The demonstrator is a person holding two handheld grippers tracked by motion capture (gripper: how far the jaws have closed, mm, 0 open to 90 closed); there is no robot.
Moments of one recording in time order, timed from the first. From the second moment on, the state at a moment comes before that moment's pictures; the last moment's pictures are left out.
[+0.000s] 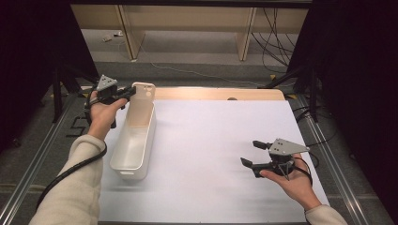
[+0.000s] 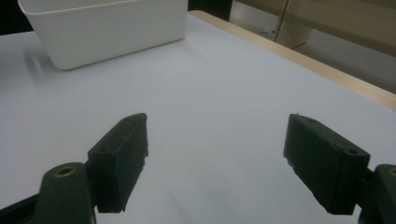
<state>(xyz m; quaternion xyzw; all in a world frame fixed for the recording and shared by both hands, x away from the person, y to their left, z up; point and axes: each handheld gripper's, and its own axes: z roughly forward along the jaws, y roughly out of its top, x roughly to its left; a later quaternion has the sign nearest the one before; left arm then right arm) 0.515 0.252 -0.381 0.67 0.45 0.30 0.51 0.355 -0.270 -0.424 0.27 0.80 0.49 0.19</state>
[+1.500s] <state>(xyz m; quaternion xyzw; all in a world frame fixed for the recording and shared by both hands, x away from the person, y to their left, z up) 0.523 0.254 -0.391 0.67 0.46 0.29 0.50 0.355 -0.270 -0.424 0.27 0.81 0.49 0.19</state>
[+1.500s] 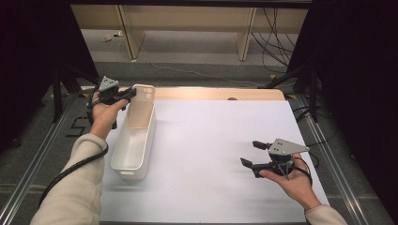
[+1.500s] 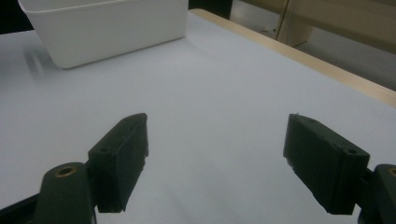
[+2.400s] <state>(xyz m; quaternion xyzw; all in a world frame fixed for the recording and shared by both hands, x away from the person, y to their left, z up) 0.526 0.254 -0.397 0.68 0.47 0.28 0.49 0.355 -0.270 -0.425 0.27 0.81 0.49 0.19</state>
